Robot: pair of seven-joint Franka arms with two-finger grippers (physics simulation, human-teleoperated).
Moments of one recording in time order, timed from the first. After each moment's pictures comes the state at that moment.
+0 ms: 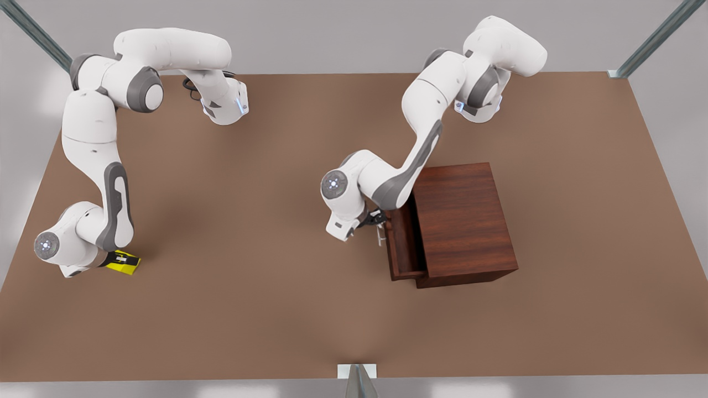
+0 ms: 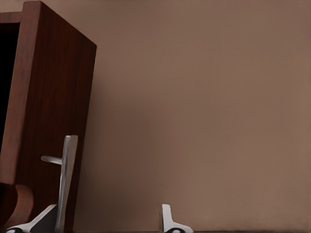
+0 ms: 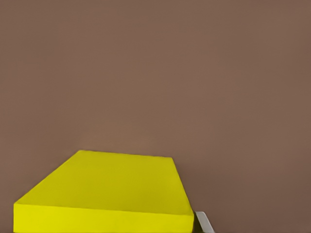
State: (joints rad) left arm -0.83 1.01 0.13 -0.81 0.09 1.66 -0.96; right arm -0.24 0.84 -0.17 -1.52 0.09 2.23 -0.21
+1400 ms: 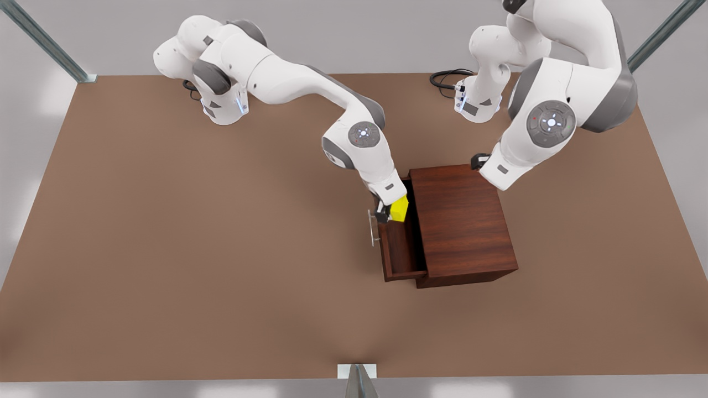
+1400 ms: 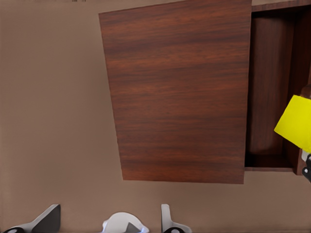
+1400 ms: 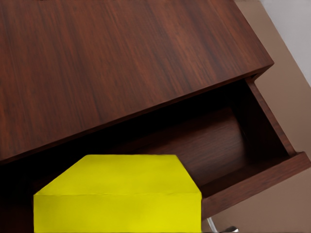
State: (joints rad) left arm -0.20 0.24 -0.16 -1.28 0.10 1.19 -0.37; right arm 0.74 0.82 0.20 -1.05 -0.09 2.17 -0.41
